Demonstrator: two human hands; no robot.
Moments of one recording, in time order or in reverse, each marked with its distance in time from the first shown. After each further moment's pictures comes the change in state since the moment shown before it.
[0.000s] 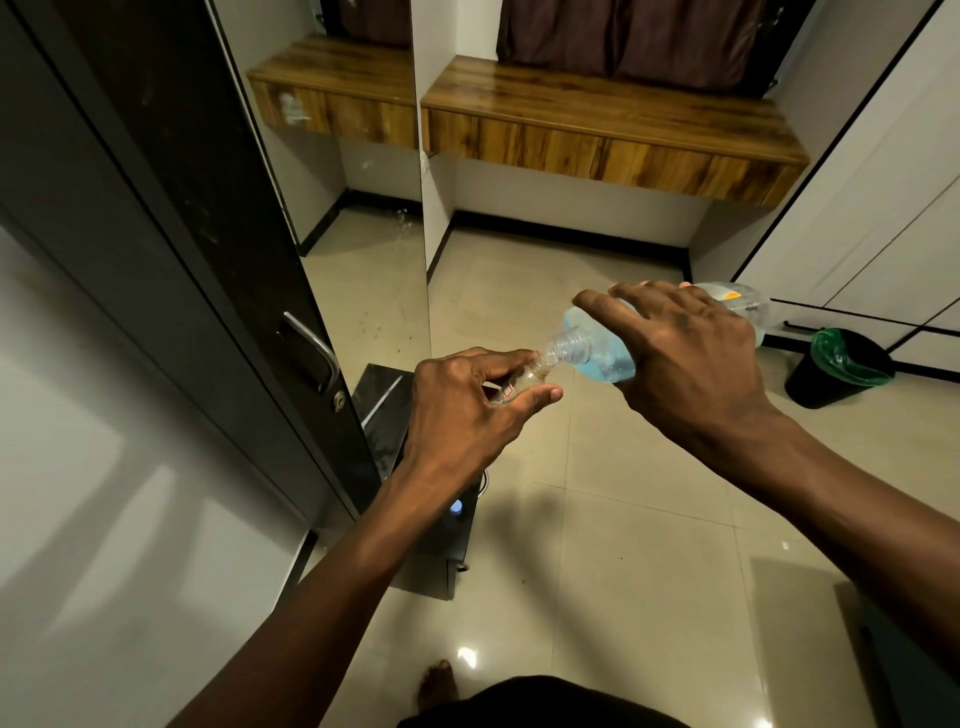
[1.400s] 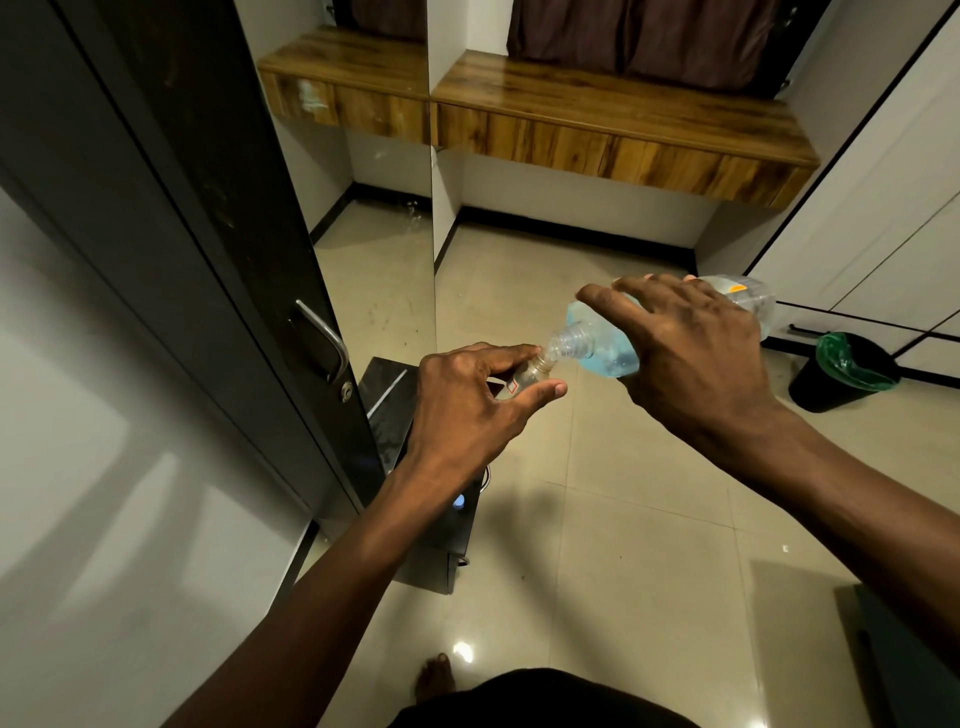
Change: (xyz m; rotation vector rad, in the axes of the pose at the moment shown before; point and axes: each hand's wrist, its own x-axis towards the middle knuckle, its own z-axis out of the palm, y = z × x) left_hand -0.004 -0.001 -0.004 0.016 0.007 0.004; right_hand 0.003 -0.003 -0.001 0.006 -0.011 -0.037
